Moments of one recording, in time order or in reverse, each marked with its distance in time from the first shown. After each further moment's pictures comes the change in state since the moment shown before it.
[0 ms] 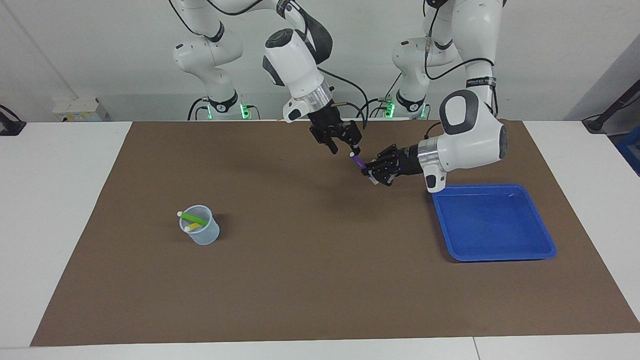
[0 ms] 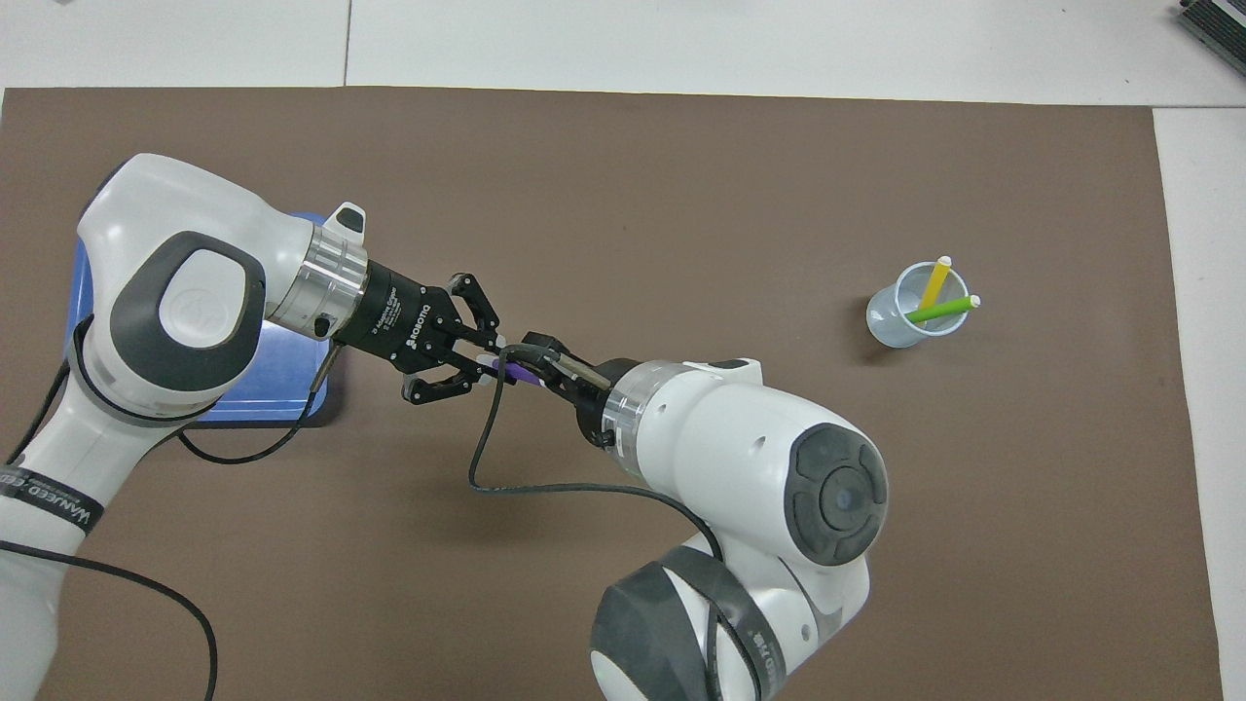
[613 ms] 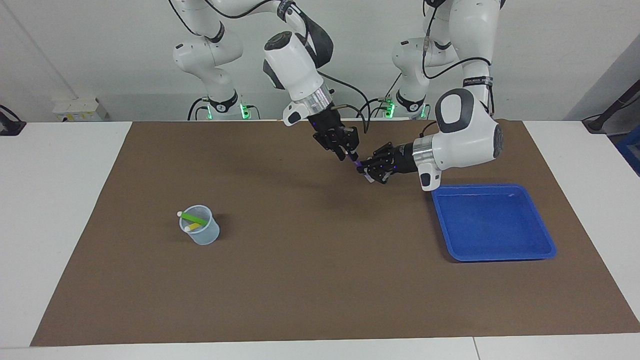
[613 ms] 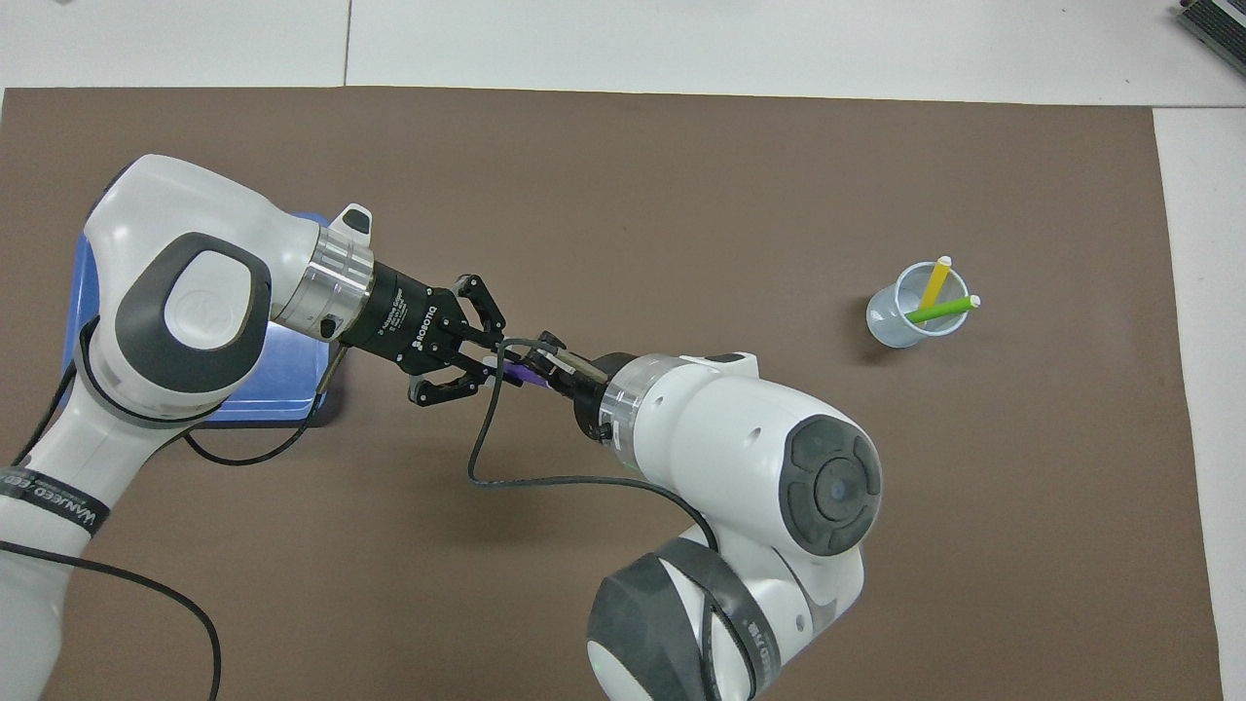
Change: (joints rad) left arm -0.001 -0.001 -0.006 0.000 -0.015 0.000 -0.008; right arm 0.000 0.014 0.000 0.012 0.000 0.004 -0.005
